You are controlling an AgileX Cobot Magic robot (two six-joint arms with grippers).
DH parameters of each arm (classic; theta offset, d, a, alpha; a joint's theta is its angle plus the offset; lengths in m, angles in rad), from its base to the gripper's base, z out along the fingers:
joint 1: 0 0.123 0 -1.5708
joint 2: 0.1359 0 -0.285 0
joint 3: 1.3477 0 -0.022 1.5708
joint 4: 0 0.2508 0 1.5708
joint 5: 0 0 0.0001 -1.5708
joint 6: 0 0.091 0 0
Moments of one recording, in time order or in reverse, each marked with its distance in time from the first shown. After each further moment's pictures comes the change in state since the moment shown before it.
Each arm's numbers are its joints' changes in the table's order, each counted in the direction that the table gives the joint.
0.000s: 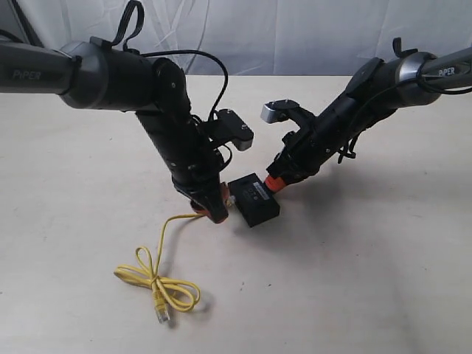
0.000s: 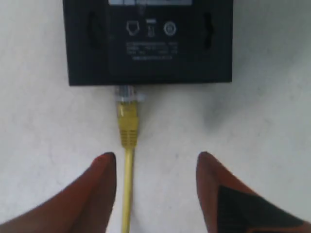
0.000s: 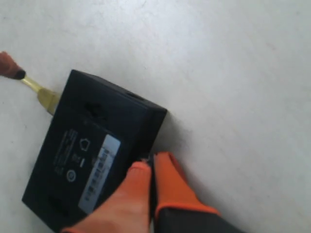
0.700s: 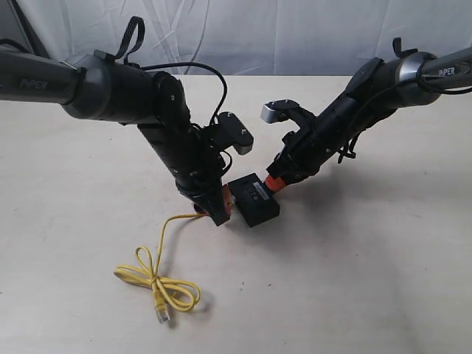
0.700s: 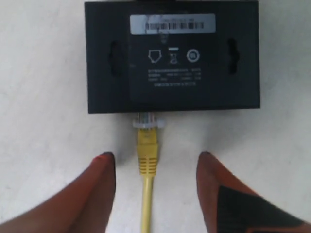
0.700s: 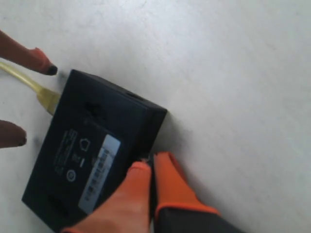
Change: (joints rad) left arm 0.000 0.018 0.040 -0.047 0.128 0.071; right arm 0.000 0.000 0.000 -0.002 0.000 0.000
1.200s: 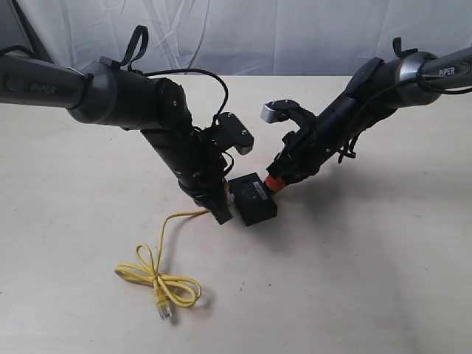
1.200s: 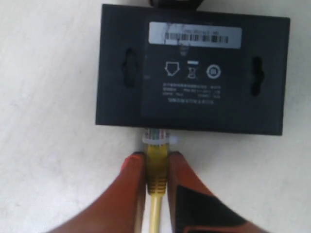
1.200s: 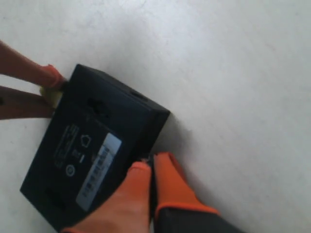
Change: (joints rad) left arm 0.000 0.030 0.000 -0.016 0.060 0.012; right arm 0.000 0.000 0.000 0.000 0.002 0.000
